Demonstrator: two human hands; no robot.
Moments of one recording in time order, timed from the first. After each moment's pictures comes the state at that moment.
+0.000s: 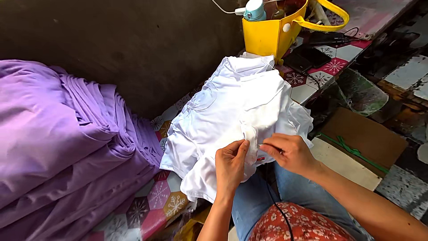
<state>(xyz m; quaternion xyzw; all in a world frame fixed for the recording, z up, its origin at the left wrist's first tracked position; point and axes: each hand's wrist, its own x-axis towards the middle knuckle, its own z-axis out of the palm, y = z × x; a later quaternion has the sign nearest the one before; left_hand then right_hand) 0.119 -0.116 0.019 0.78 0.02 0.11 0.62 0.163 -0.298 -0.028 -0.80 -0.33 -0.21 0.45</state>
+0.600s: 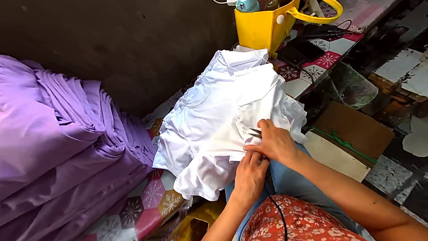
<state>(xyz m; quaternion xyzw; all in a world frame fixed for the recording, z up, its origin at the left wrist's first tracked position) 0.093 -0.146 -0.056 0.93 -0.25 0.20 0.20 0.179 -0.276 -0.008 -0.95 -0.13 0.16 0.22</state>
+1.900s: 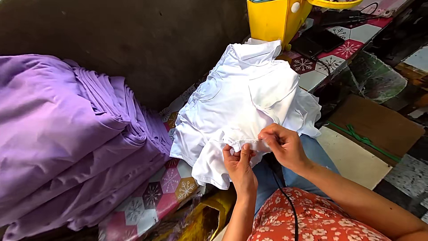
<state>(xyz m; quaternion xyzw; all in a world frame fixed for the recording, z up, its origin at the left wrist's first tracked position) 0.084 -0.149 -0.012 0.52 0.21 0.22 0.80 0.139 -0.263 -0.038 -0.71 -0.24 -0.15 0.64</state>
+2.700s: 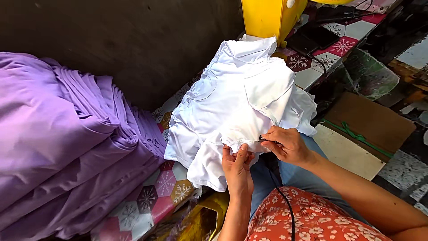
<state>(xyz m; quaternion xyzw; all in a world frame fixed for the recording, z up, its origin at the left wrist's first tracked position) 0.086 -0.144 0.000 0.47 0.24 0.13 0.84 0.161 -0.286 -0.059 -0.73 -0.40 -0.27 0.49</state>
